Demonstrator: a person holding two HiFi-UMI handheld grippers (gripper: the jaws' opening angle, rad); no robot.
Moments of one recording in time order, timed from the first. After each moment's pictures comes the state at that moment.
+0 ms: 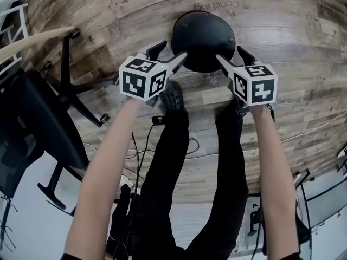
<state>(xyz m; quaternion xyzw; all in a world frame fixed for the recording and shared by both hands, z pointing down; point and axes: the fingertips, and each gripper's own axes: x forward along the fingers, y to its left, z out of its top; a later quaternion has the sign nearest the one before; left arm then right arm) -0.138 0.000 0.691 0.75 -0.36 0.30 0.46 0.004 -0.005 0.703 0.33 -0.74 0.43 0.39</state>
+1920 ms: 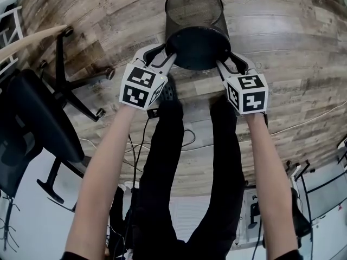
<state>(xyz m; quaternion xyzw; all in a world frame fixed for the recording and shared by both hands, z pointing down) -0.115 0.033 0.681 0.79 -0.33 0.37 0.36 0.039 0.043 0.696 0.34 -0.75 0.41 0.40</state>
